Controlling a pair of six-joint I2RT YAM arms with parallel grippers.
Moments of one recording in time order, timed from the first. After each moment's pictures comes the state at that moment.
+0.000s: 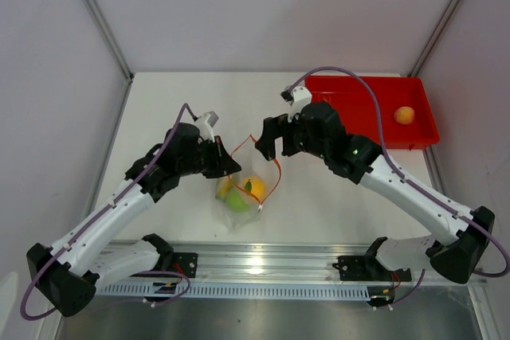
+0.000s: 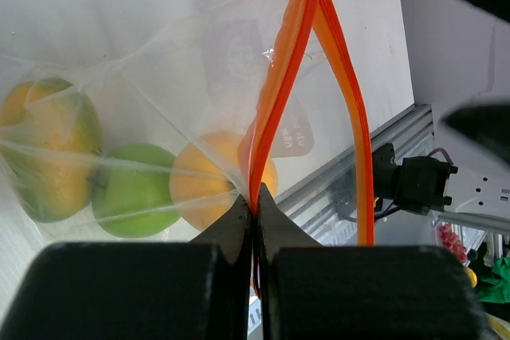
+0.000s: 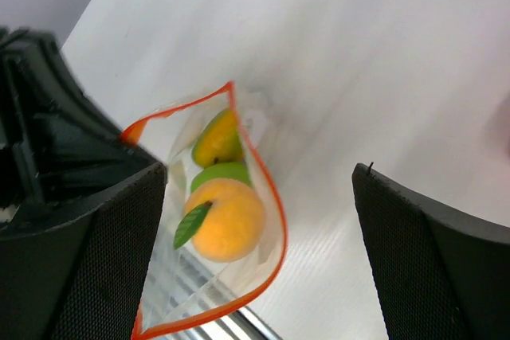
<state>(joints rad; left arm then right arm) -0.60 0.99 0.94 -0.54 0.26 -0.68 0.85 1.28 1.29 -0.44 -0.02 0.34</state>
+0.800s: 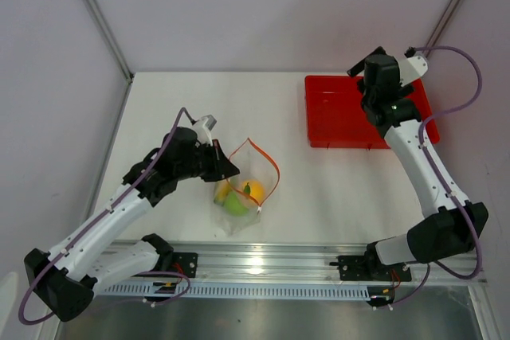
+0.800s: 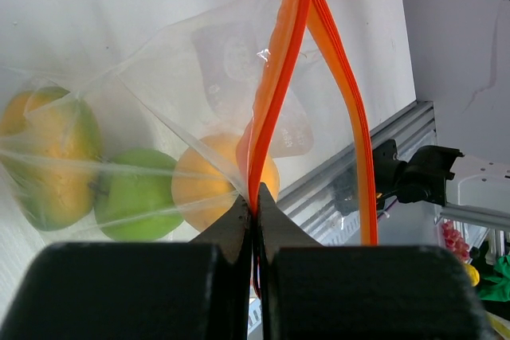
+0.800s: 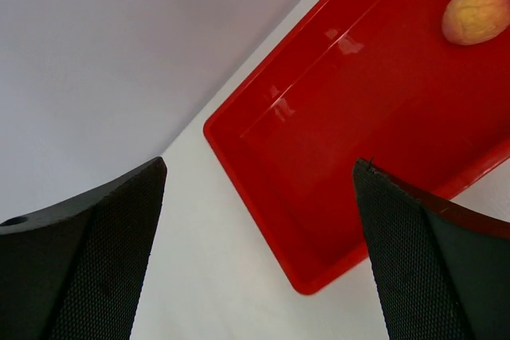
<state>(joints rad) -0.60 0.95 0.90 -0.54 0.26 -0.68 0.28 1.40 1.46 -0.44 0.61 0.81</state>
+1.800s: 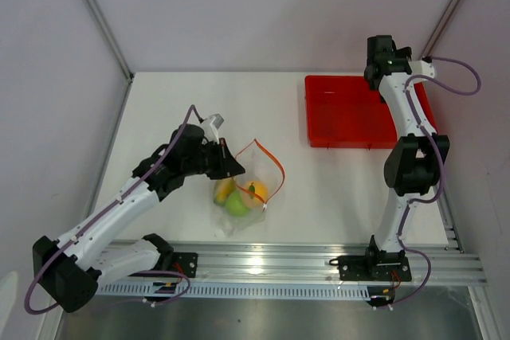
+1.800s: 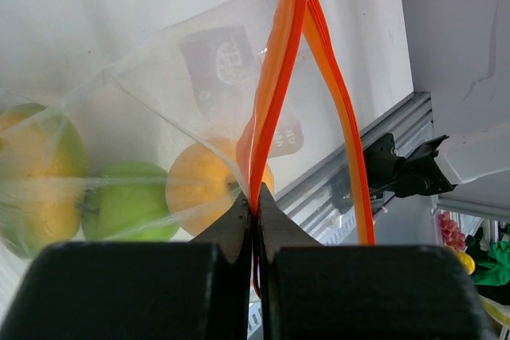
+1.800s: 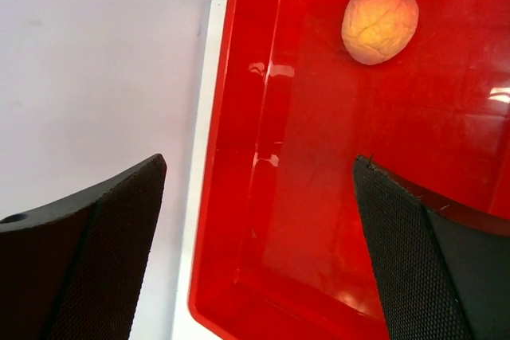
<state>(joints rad) -0.60 1.02 0.89 -0.48 0.30 -0.67 0.06 1.98 1.97 -0.83 0.83 1.40</state>
